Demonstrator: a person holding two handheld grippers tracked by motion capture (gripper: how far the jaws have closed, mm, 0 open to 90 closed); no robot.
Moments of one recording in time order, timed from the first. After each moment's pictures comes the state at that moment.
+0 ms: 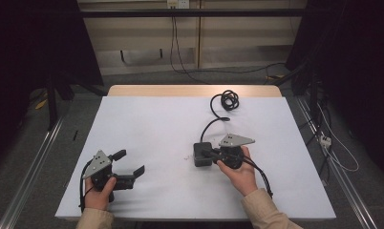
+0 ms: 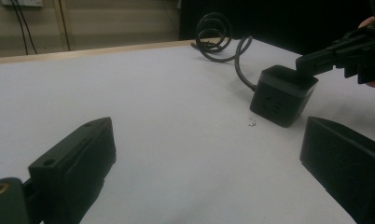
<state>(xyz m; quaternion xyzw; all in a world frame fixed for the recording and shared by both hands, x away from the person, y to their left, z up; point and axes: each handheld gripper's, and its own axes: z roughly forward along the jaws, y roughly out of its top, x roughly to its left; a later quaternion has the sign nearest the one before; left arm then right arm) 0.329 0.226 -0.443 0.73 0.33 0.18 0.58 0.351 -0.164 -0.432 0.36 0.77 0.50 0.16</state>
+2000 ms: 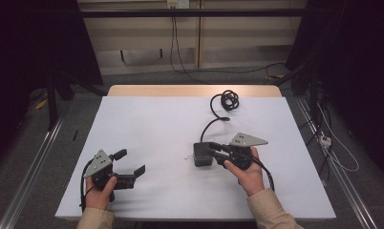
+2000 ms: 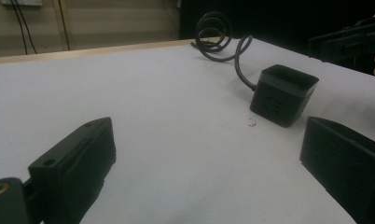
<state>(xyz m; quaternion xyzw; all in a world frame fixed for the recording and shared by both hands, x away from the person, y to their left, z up) 0.330 0.223 -0.443 0.73 0.33 0.18 0.58 0.343 -0.184 -0.423 0.36 0.74 0.55 0.15</state>
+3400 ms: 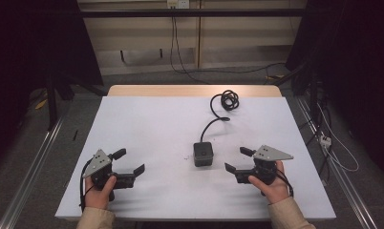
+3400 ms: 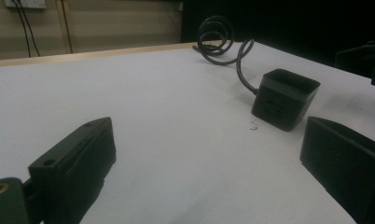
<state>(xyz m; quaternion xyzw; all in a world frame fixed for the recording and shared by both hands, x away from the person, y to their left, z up) 0.331 0.224 -0.441 0.72 0.34 0.18 0.58 0.306 -0.242 -0.437 0.37 0.74 0.52 0.20</state>
